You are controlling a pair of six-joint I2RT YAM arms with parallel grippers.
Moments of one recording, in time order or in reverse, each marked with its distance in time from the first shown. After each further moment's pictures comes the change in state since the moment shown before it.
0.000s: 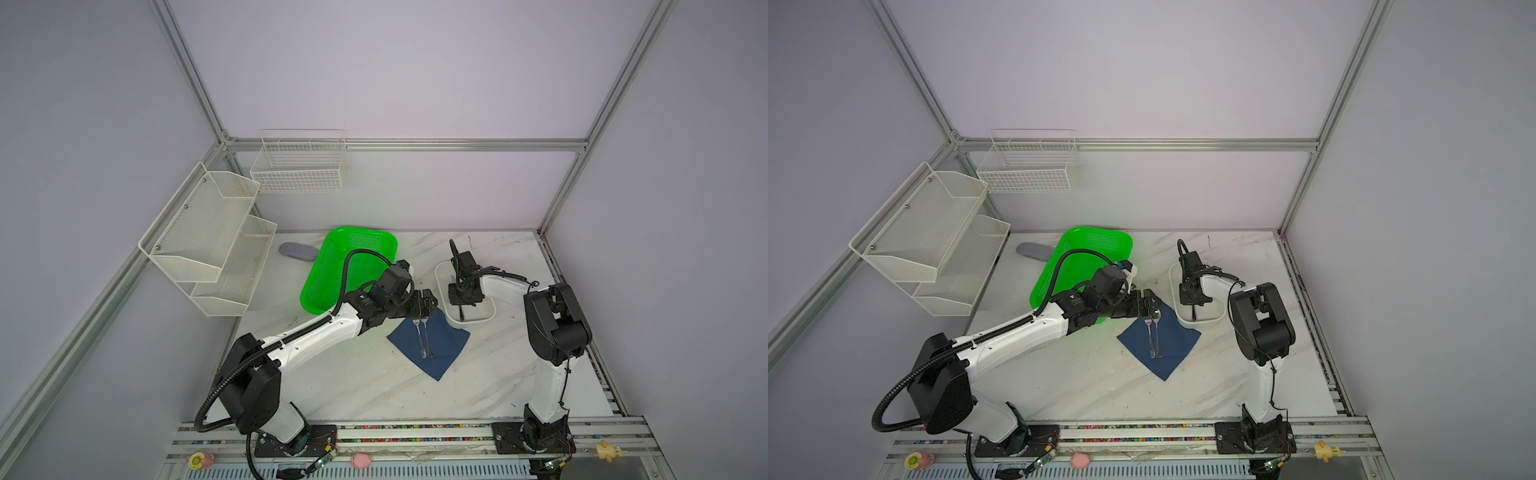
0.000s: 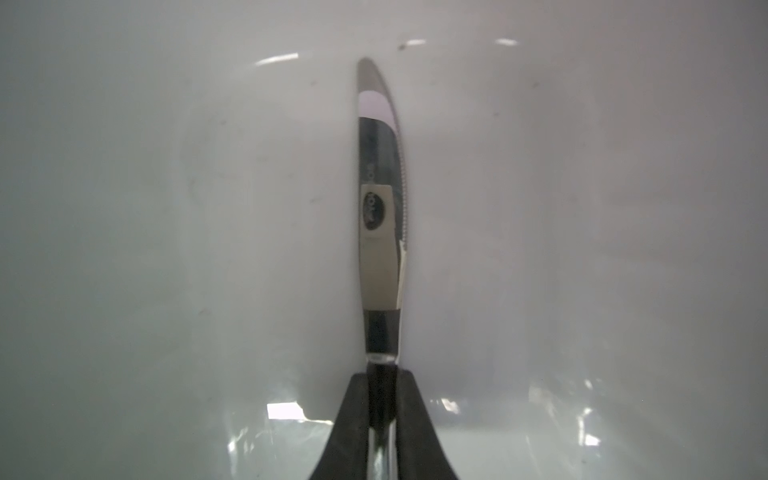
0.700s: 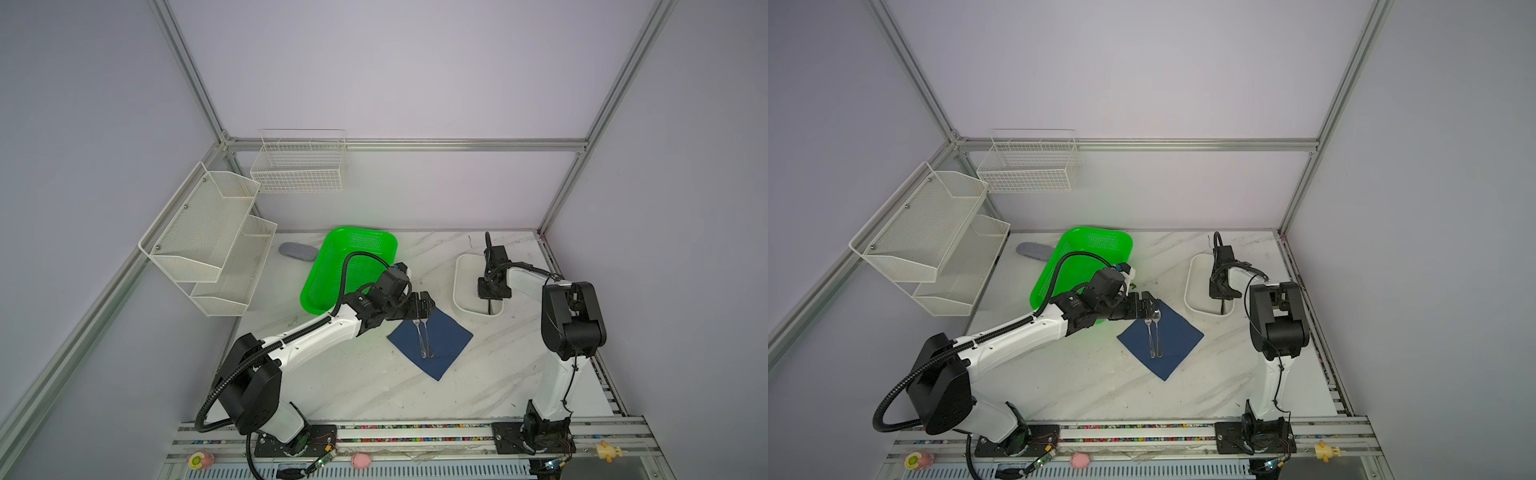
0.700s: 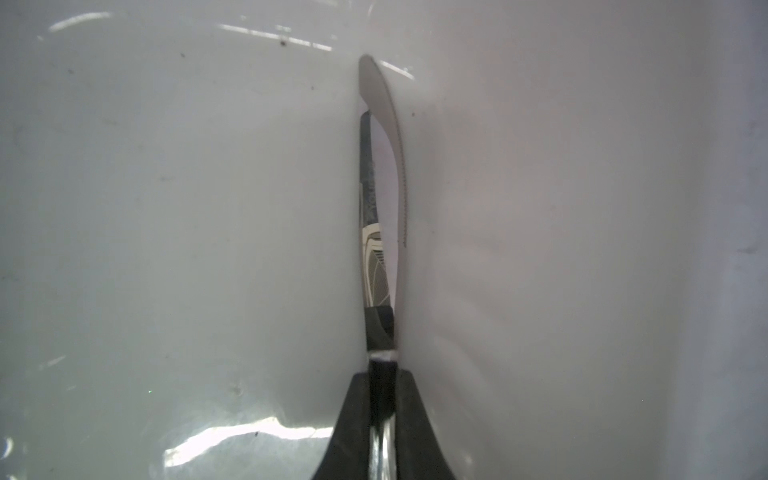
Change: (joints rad) left arm 0.016 -0.002 -0.037 0.018 0.013 0.009; right arm -0.217 0.003 0.010 -0.013 -0.019 -0.087
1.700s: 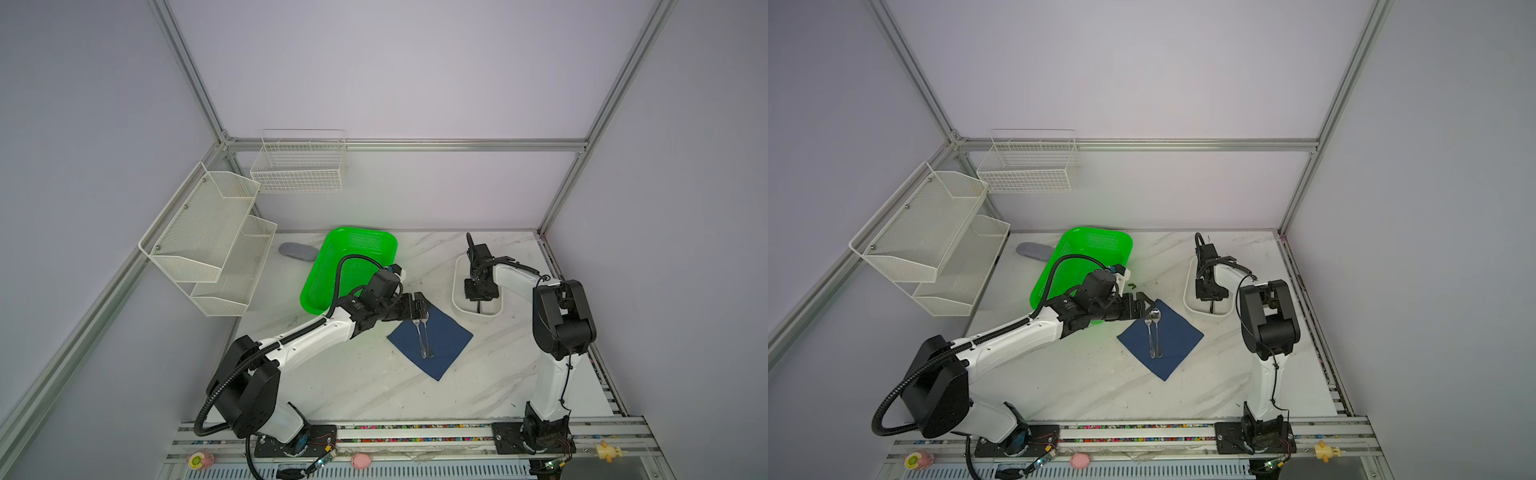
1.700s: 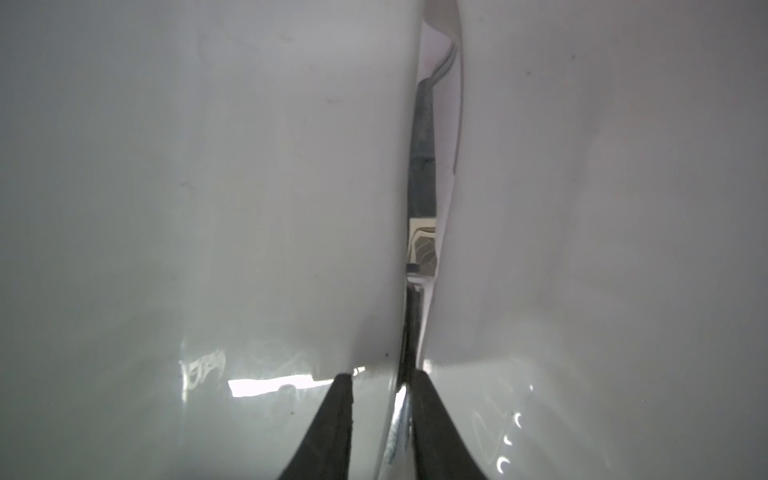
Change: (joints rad) left arm 0.052 -0.032 -0.090 0.083 0.074 0.011; right arm 0.132 0.021 0.093 -0.183 0.058 0.069
